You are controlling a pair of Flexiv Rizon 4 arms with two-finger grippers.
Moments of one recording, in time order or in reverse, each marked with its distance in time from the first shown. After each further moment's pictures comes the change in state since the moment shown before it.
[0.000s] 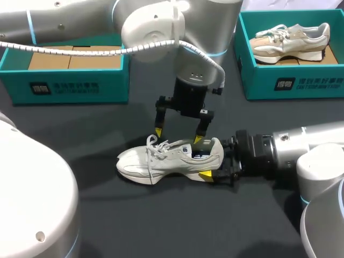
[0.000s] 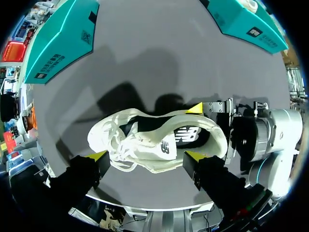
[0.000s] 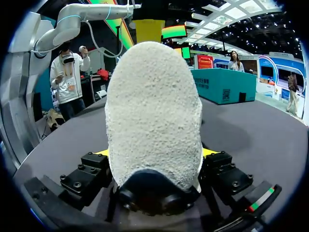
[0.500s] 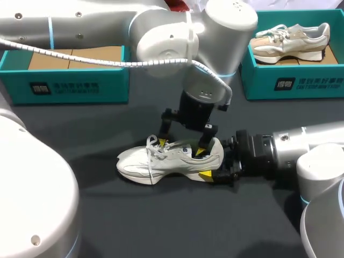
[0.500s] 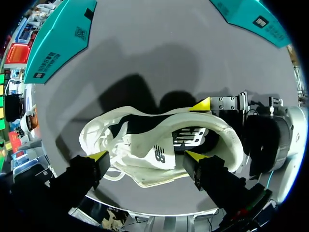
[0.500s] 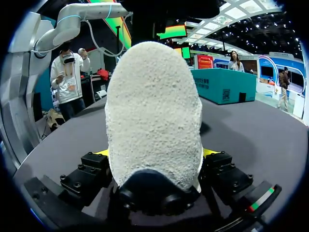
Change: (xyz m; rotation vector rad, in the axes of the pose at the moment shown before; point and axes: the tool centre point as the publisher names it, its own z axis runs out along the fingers) left arm 0.012 0.005 0.033 -0.004 -0.075 0.004; right arm 0.000 0.000 0.000 0.000 0.000 0.000
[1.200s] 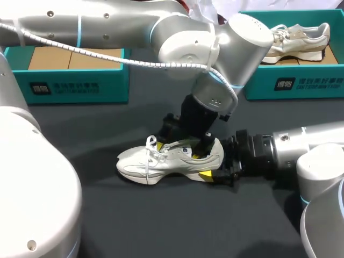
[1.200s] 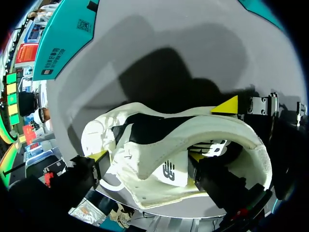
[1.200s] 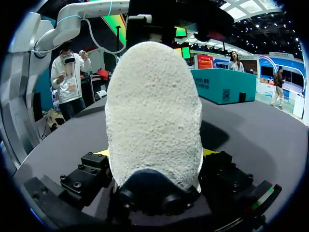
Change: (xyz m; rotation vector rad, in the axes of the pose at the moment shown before) left arm -0.009 -0.002 0.026 -0.069 -0.172 -0.025; right arm 0.000 0.000 0.000 0.000 0.000 0.000
